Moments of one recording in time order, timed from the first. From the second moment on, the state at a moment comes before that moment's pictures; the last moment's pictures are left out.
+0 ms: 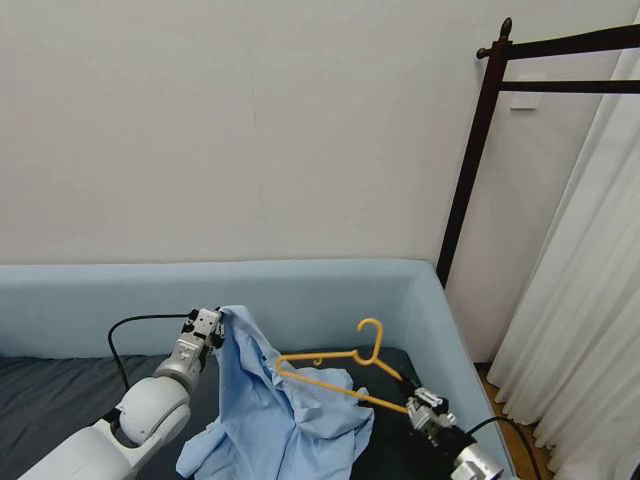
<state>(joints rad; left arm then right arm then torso) 0.77 -0.75 0.03 -1.83 -0.50 0.37 -0.39 -1.14 0.94 0.03 1.58 -0.40 0.36 0.22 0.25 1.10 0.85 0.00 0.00</state>
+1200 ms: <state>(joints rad) 0.77 -0.81 0.12 -1.88 -0.41 0.40 -0.39 -0.88 1.09 -0.19 1.40 -0.39 0.19 0.44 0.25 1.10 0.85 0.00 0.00</state>
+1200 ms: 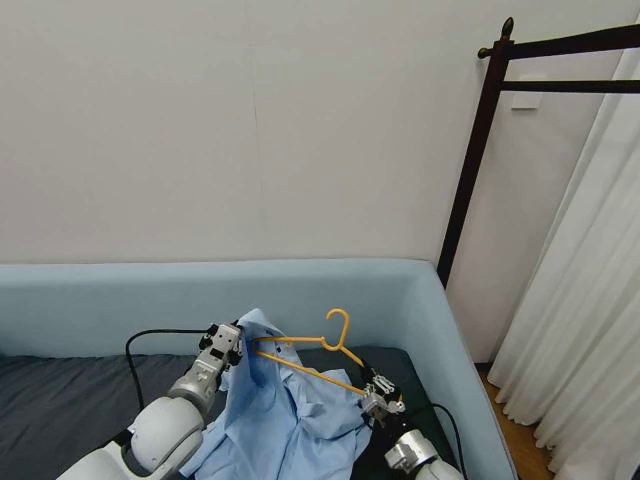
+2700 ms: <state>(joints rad) 0.57 -1.08 0.42 -1.77 -0.39 0.49 -0.58 -0.63 1.14 -0.30 1.27 -0.34 0.01 0.43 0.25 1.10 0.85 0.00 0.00</state>
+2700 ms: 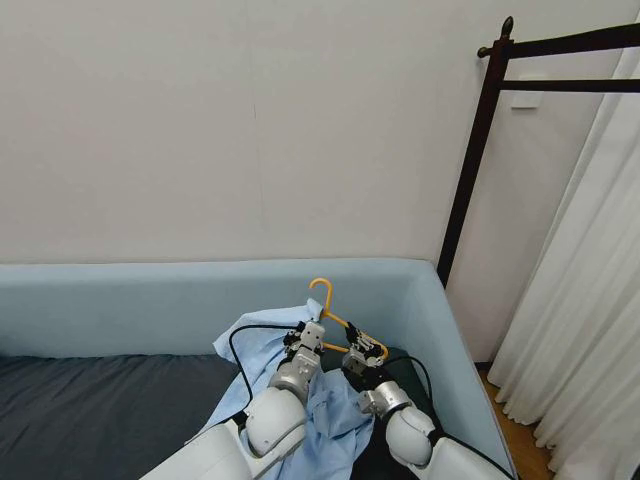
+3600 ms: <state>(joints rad) 0.79 -0.53 0.01 -1.97 -0.75 -0.07 0.06 -0.71 1.09 -0.18 1.35 -0.50 0.19 0.42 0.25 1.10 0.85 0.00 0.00</state>
